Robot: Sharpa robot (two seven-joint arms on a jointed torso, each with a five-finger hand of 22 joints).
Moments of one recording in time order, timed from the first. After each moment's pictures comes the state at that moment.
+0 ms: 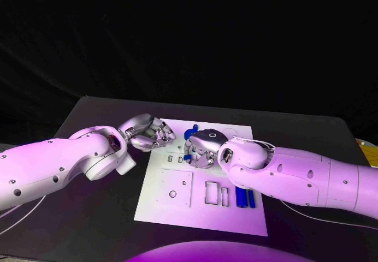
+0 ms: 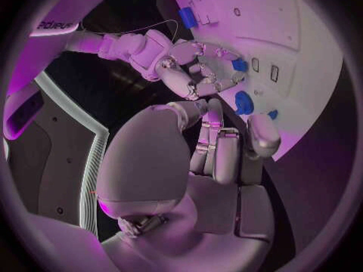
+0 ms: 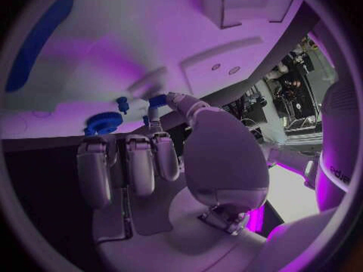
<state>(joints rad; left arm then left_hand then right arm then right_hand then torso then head) 1.14 -1.01 -0.03 1.68 -0.79 -0.23 0.07 1.40 -0.24 0.72 0.18 0.05 0.87 0.14 0.44 0.33 1.03 0.05 0.88 0.45 1.46 -0.02 1.45 1.31 0.12 1.27 0.08 1.32 1.07 1.14 -0.52 -0.16 1.45 -1.68 -0.30 -0.19 1.20 -0.18 0.50 0.09 0.34 1.01 0.11 0.23 0.46 1.46 0.02 1.45 1.31 1.47 -0.04 1.54 1.31 0.01 1.47 0.06 1.54 1.31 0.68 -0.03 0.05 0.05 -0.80</state>
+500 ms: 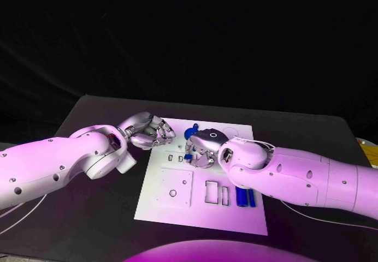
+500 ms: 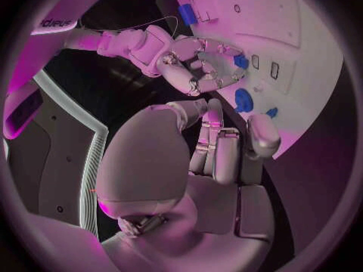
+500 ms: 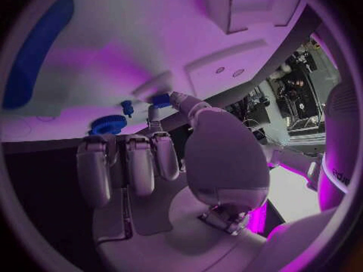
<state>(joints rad) 1.14 -1.00 -0.03 1.68 -0.78 -0.24 0.07 1.40 -0.24 0.72 0.18 0.05 0.87 0.14 0.44 0.33 1.03 0.05 0.88 0.46 1.46 -0.02 1.45 1.31 0.12 1.27 0.08 1.32 1.07 1.14 -0.52 -0.16 1.45 -1.69 -0.31 -0.21 1.18 -0.20 0.48 0.12 0.24 1.00 0.12 0.22 0.50 1.45 0.03 1.44 1.31 1.47 -0.03 1.54 1.31 0.01 1.47 0.07 1.53 1.31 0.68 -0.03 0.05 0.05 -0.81</state>
